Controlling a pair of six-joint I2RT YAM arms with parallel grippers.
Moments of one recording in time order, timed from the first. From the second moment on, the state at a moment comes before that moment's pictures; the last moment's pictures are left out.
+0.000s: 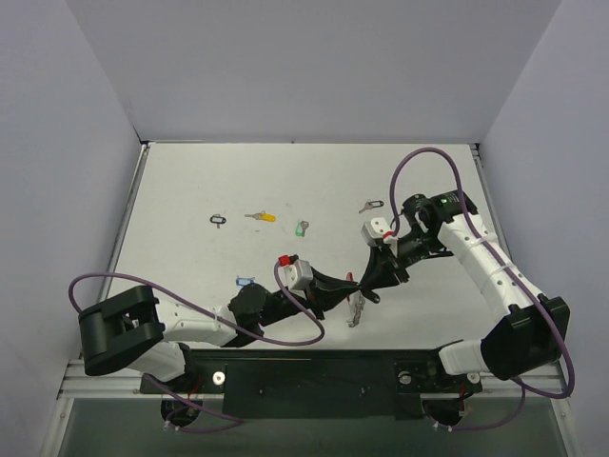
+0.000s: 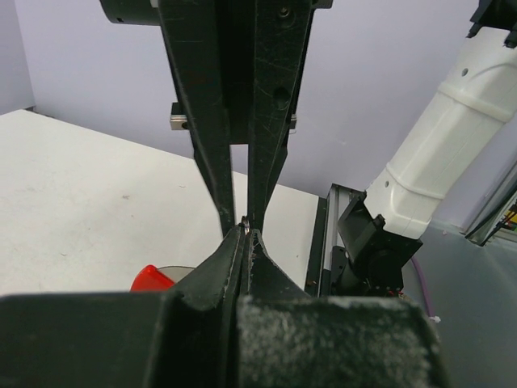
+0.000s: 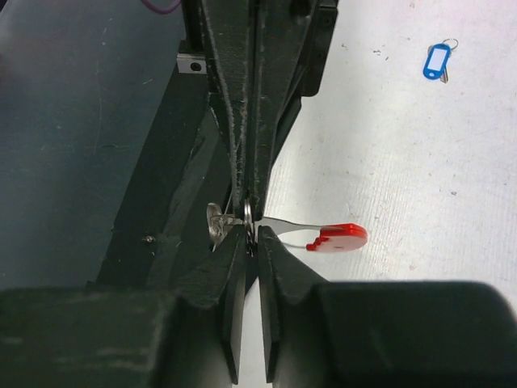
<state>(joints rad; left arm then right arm) -1.20 1.41 0.46 1.27 0.08 -0.27 0.33 1.37 1.23 -1.54 -1.14 -1.54</state>
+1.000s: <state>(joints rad) -1.24 1.21 0.67 0.53 0.00 -0.11 0.39 1.39 1.25 -1.54 -0.85 -1.24</state>
